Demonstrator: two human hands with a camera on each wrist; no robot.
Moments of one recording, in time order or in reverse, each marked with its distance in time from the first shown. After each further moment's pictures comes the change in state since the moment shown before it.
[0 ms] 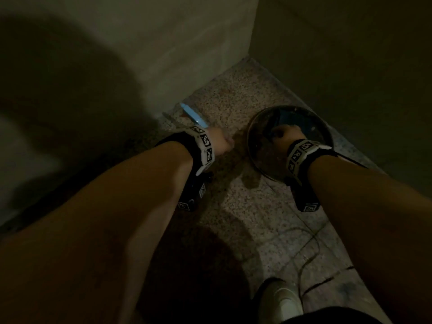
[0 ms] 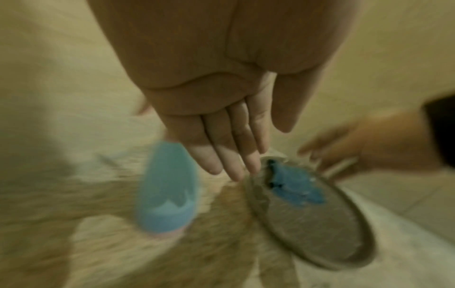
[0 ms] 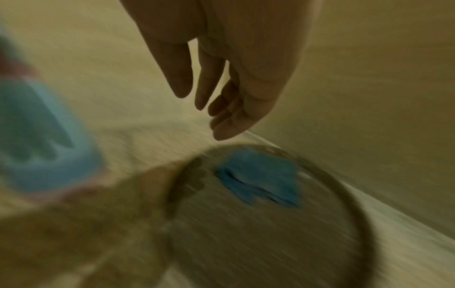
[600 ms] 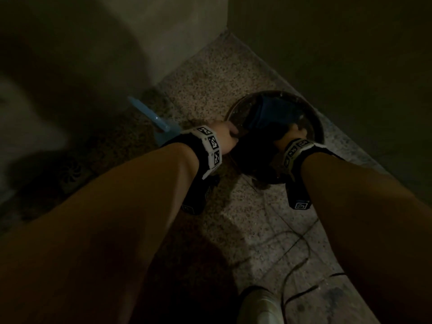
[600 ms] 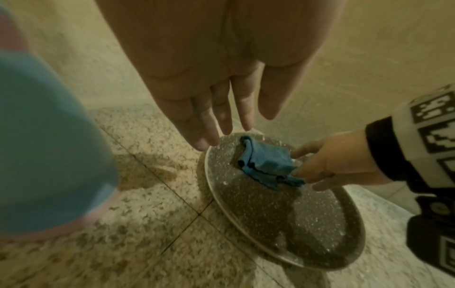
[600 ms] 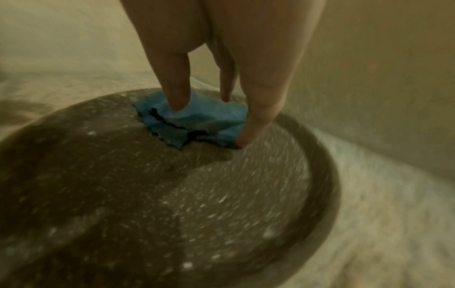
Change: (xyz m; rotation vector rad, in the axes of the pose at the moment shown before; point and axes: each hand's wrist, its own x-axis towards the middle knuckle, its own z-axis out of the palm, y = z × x) left_hand 0.075 0.058 0.035 -0.086 0.074 0.017; right_hand 0.069 0.074 0.004 0.009 -0.112 0.310
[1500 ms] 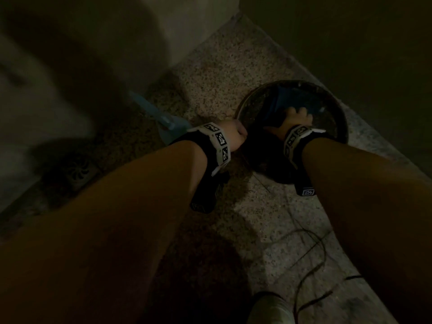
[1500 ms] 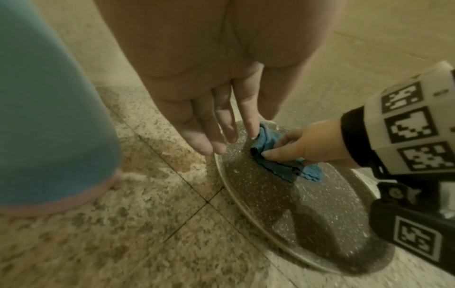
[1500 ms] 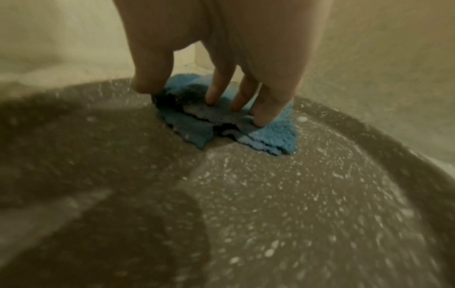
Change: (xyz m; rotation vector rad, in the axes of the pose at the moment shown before) left_hand 0.029 -0.013 0.009 -0.104 -0.077 -0.061; right_hand 0.023 -0.031 0.016 -0.185 0.135 -0.158
